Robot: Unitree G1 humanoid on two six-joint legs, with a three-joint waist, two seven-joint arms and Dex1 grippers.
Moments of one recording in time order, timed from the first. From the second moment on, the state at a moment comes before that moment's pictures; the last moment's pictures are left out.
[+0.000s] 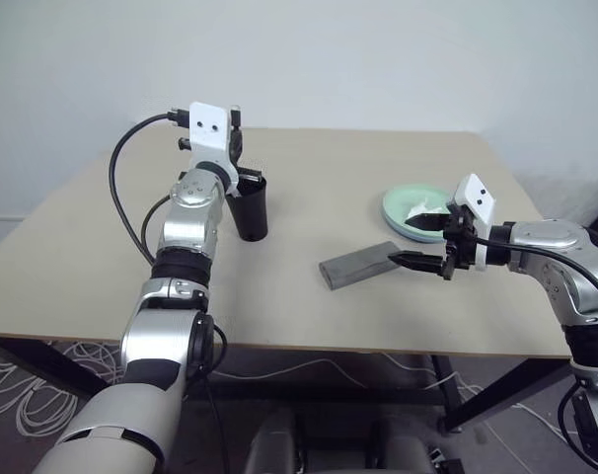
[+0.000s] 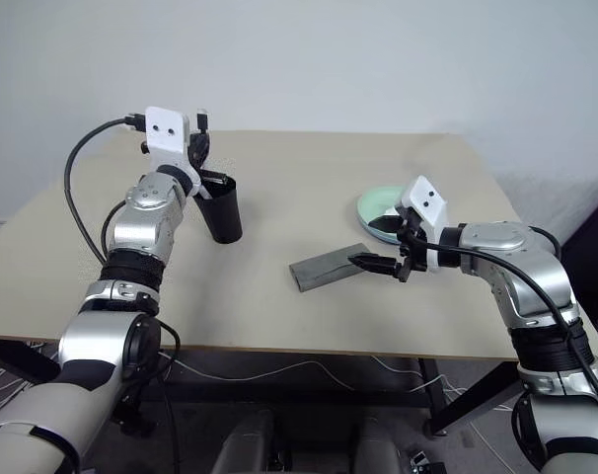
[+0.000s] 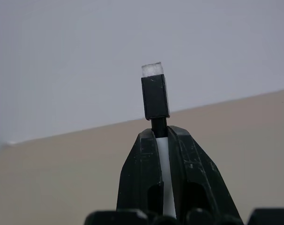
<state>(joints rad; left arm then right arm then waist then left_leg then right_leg) -1.03 0.34 0.10 0.85 -0.07 0.04 -0.18 -0.58 -0.72 0.07 -0.09 0.40 0.69 1.00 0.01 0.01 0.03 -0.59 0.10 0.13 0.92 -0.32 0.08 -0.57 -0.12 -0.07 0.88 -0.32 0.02</state>
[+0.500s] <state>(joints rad) -0.89 0.41 0.09 0.58 -0.10 0.17 -0.39 -0.58 -0.72 0.07 -0.08 0.40 0.69 0.99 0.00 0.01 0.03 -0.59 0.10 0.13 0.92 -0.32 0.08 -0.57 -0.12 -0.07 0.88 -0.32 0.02</state>
